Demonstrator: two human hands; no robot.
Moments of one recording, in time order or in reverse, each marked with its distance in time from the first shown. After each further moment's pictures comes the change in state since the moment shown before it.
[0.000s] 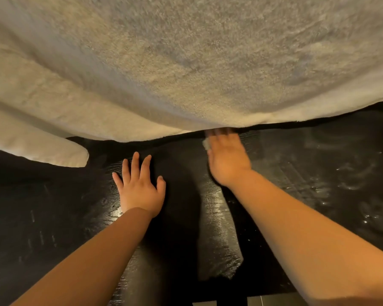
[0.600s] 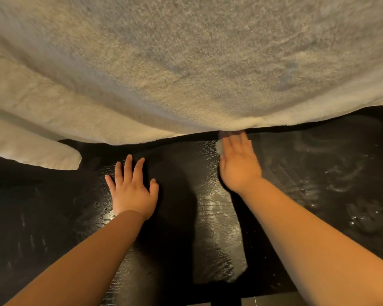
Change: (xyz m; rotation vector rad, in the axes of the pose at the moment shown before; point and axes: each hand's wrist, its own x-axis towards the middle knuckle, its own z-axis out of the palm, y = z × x) left_hand 0.000 0.001 -0.002 0.005 0.000 -0.004; right_hand -0.026 0.039 0.000 0.108 0.024 0.133
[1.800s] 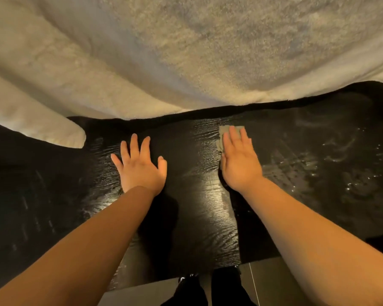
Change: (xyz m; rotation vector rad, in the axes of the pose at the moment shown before) left_hand 0.000 -0.006 0.003 0.003 0.022 0.046; right_hand -0.061 -0.033 0.014 0.022 -0.029 0.076
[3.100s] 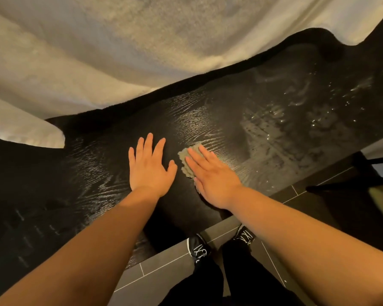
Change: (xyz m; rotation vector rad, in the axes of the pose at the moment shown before) left_hand -0.060 0.011 0.006 0.061 -0.044 0.444; right_hand -0.133 -0.042 0.042 -0.065 -0.041 -0.252
